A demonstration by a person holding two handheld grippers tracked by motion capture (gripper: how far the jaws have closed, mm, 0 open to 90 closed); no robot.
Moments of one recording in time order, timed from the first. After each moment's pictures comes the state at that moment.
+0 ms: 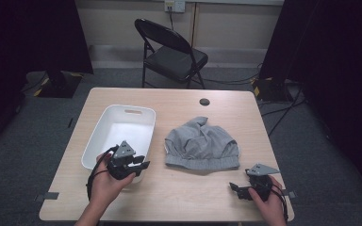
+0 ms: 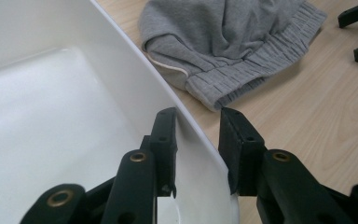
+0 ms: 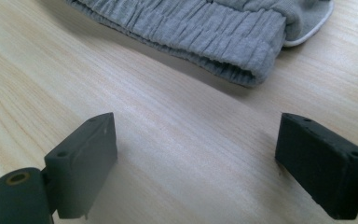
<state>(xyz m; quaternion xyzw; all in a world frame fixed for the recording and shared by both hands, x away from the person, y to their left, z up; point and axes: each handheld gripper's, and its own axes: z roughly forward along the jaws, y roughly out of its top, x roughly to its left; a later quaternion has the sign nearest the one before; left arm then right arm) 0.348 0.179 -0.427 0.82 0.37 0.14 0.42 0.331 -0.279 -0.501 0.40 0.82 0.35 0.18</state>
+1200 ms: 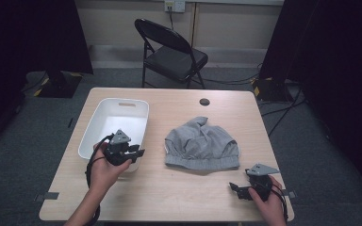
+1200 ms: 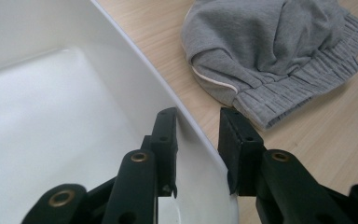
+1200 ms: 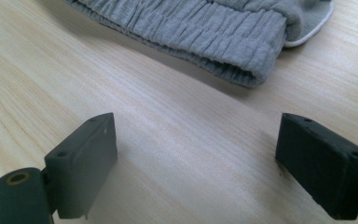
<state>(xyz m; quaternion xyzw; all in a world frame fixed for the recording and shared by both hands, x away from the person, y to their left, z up) 0.385 0.196 -0.427 0.81 0.39 0.15 0.41 0.332 -0.279 -0.501 0.41 0.82 0.35 0.18</state>
